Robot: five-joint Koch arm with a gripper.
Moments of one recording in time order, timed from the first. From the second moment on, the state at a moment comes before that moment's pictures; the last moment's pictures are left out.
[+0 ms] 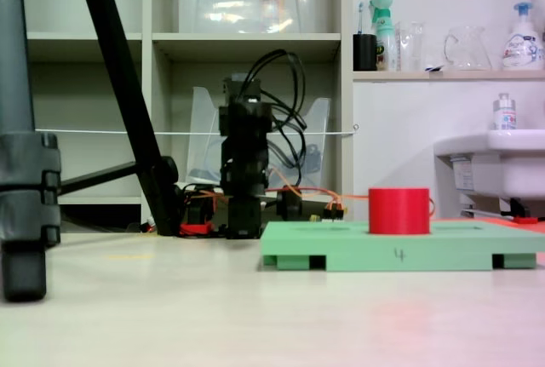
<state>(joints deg) -6.6 128.6 149.9 2.5 0.4</state>
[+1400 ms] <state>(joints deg) -4.3 128.7 175.9 -2.1 0.1</state>
